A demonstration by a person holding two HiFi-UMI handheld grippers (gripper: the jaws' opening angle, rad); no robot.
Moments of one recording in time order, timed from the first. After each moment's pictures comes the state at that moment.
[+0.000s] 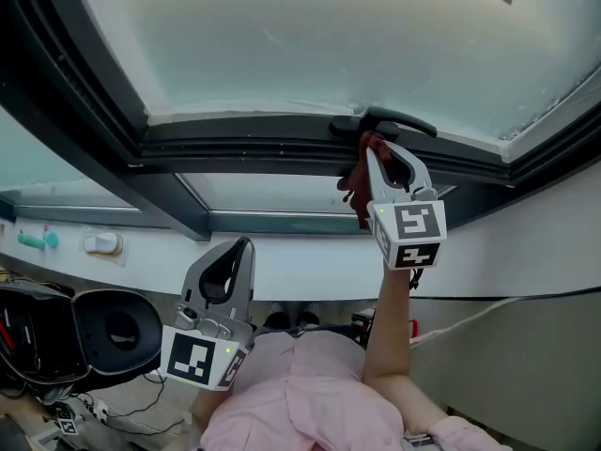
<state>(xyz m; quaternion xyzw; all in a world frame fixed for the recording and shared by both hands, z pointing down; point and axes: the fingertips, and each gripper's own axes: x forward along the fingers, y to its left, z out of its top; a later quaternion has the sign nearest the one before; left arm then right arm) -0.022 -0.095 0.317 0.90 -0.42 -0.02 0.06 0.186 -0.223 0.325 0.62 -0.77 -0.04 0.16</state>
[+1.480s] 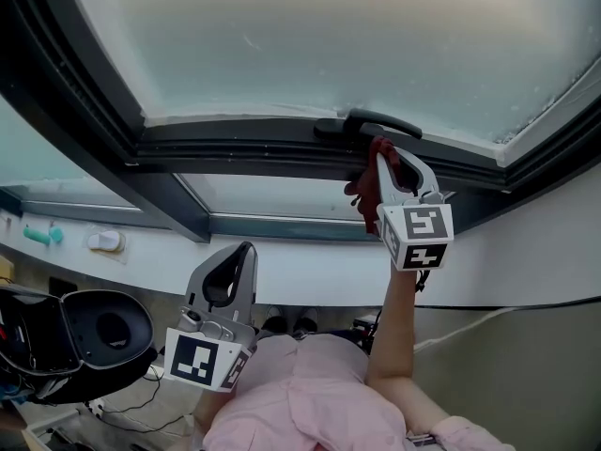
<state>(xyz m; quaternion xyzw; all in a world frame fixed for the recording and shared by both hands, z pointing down) 0.010 -0.080 0.316 0.90 -0.44 -0.01 0.05 0.233 -0.215 0.326 0.62 -0.77 -0.03 0.15</state>
